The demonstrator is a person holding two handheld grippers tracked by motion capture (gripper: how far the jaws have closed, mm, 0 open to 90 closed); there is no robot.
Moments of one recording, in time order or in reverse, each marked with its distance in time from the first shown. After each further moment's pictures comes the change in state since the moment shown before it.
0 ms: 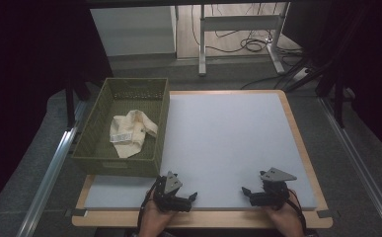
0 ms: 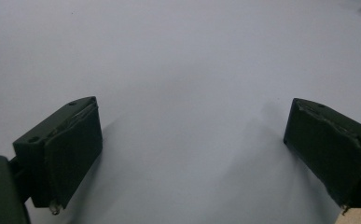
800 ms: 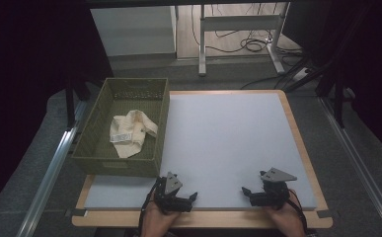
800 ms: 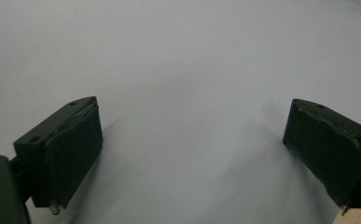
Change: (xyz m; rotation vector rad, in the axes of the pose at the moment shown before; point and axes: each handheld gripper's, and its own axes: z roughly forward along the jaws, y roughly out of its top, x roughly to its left) left arm -0.004 0.000 0.000 -0.004 0.020 -0.027; right arm 0.000 -0.001 0.000 -0.007 0.003 -0.004
